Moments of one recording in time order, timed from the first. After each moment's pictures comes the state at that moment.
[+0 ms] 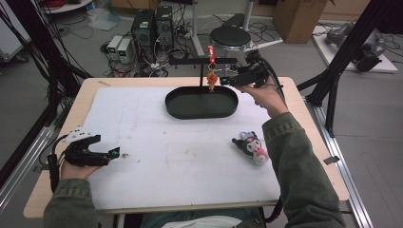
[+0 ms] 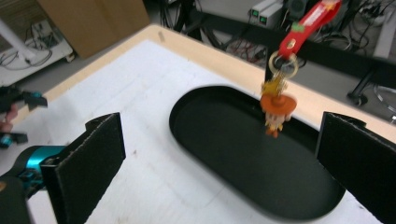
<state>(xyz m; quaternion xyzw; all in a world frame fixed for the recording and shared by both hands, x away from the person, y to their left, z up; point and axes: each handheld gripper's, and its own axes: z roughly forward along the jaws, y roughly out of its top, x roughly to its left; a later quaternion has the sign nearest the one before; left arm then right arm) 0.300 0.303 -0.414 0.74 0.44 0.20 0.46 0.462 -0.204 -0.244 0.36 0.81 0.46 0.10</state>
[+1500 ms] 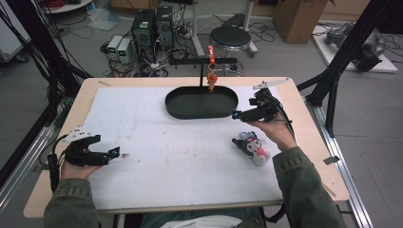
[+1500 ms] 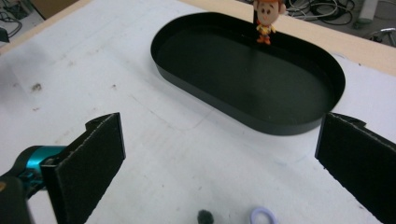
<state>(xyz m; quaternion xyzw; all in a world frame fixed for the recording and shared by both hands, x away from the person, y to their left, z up) 0.302 0.304 -0.416 0.74 0.45 0.19 0.46 0.411 -0.241 -0.320 0.39 0.81 0.42 0.11</state>
